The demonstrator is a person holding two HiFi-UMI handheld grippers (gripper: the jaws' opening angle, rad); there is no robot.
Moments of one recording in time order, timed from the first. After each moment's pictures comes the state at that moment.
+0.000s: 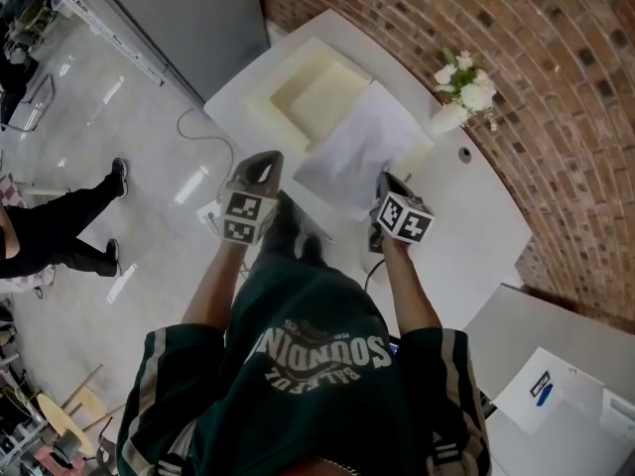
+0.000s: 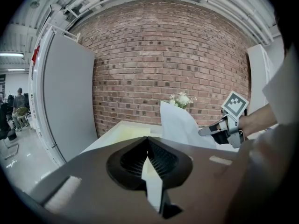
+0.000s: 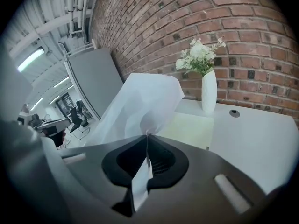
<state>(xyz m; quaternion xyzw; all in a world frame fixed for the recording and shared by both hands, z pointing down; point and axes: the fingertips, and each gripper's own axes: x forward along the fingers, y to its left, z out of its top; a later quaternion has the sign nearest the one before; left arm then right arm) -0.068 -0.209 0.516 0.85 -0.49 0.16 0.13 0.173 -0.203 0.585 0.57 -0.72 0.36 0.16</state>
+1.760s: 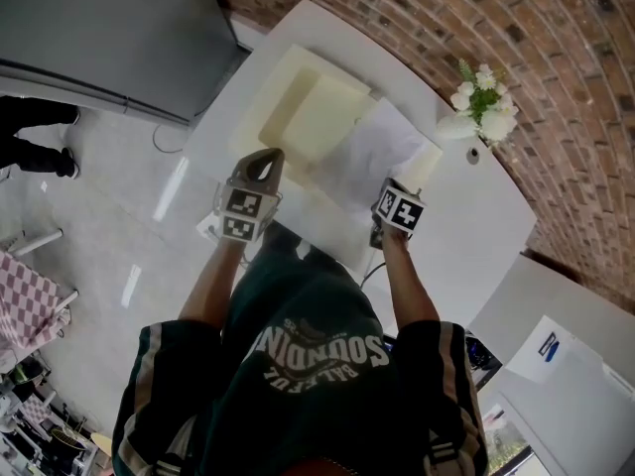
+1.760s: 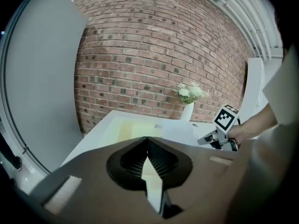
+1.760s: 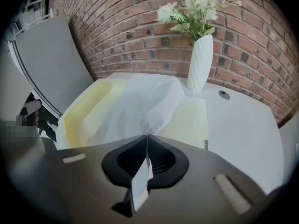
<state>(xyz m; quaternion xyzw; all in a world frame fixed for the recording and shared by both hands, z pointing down) -0.077 -0.366 0.590 0.88 -0.39 0.20 0.19 0.194 -0.283 0.701 0.65 -0.54 0.45 0.28</state>
